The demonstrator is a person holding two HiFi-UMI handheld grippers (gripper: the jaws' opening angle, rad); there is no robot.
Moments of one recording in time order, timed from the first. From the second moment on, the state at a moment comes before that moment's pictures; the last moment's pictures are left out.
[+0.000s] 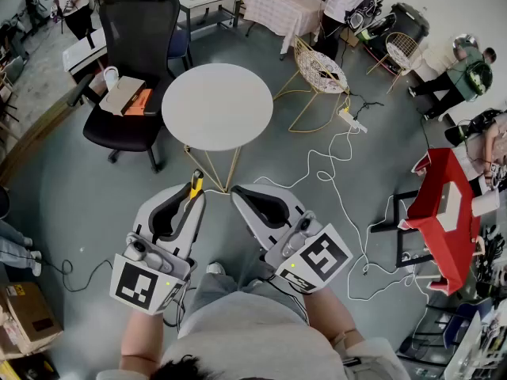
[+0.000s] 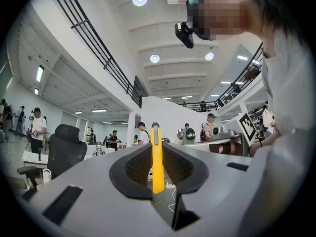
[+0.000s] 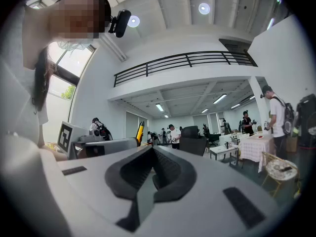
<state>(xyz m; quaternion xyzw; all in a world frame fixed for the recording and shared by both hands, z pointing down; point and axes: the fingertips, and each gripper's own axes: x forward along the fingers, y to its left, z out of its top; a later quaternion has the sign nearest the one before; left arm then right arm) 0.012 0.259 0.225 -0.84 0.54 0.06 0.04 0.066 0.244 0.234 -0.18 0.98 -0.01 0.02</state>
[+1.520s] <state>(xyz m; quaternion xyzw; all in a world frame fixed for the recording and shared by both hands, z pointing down) 0.017 0.183 0.240 -0.85 0.53 0.05 0.04 0.069 0.173 0.252 -0.18 0.98 -0.01 0.01</state>
